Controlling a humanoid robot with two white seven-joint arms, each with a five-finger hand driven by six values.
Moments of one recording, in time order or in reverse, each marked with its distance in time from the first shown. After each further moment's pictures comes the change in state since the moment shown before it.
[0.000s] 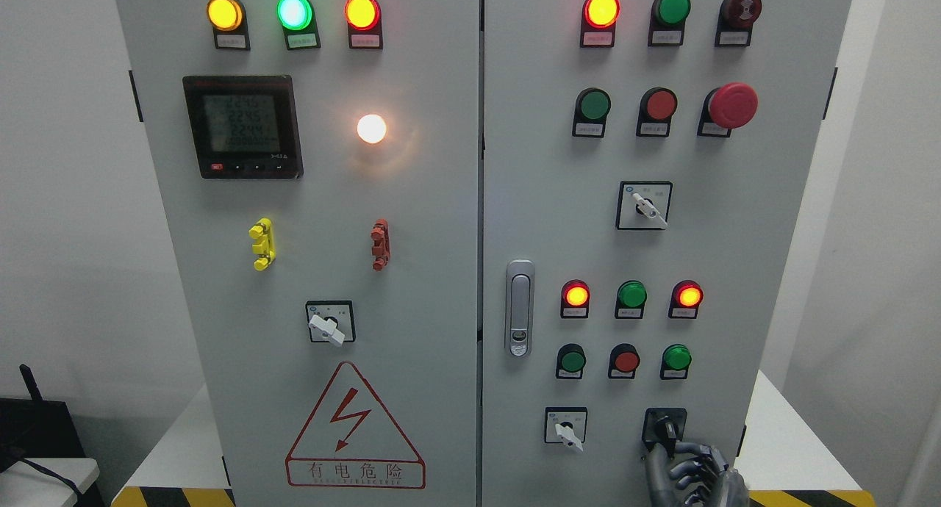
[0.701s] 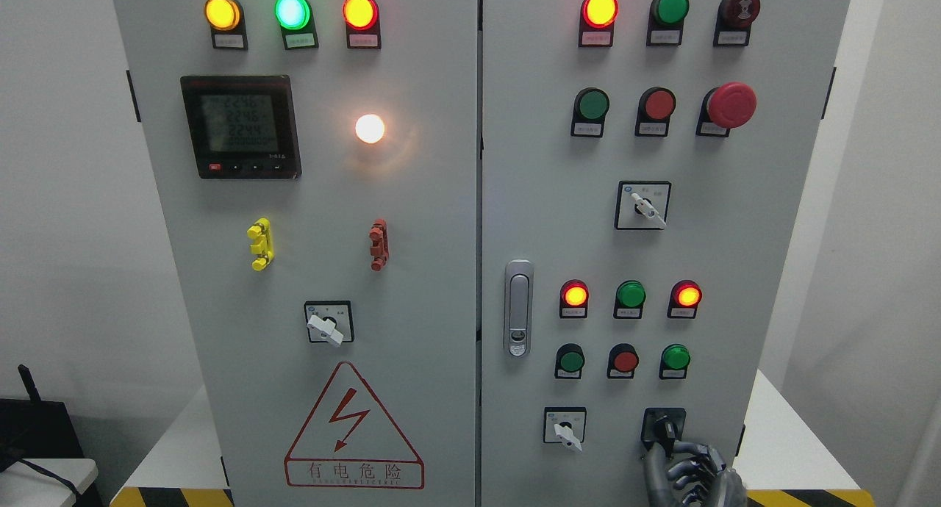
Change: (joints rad) left arm 0.000 0.000 0.000 0.000 0.000 0.000 0.000; right arm 0.000 0.004 0.003 -0.002 -0.001 -0.004 0.003
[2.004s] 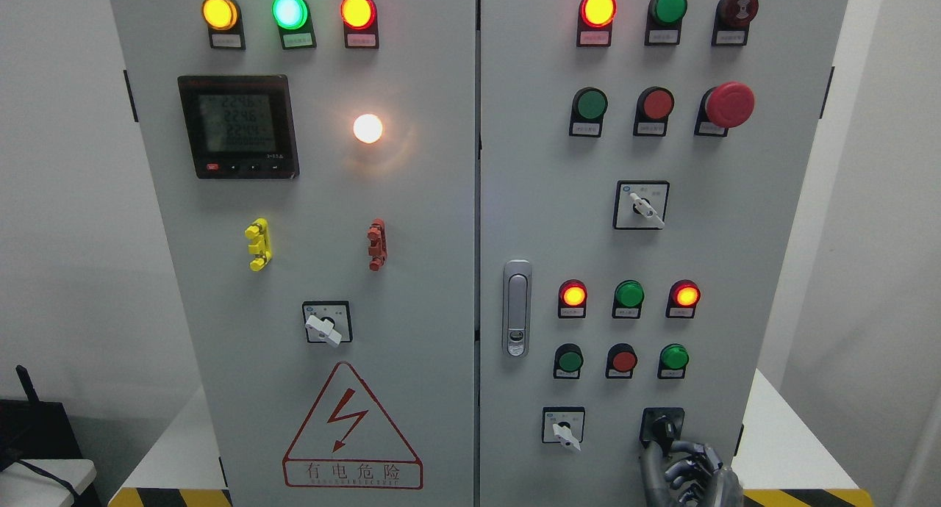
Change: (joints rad) left arm 0.000 0.000 0.000 0.000 0.000 0.000 0.000; right arm 0.001 0.001 0.005 -0.003 -0.003 -0.006 0.007
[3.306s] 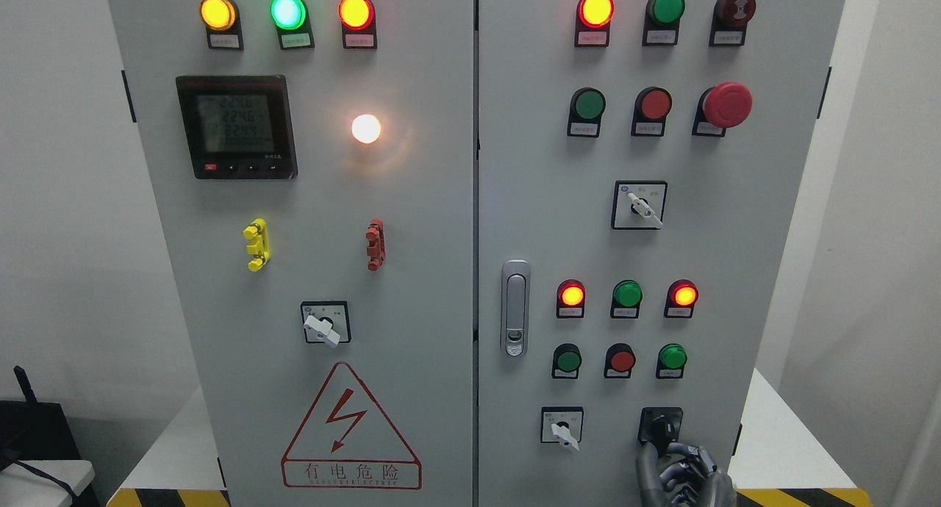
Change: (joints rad) left arm 0.000 0.000 0.000 0.000 0.000 0.000 0.000; right arm 0.000 0.006 0.012 -0.001 -0.065 0.003 0.002
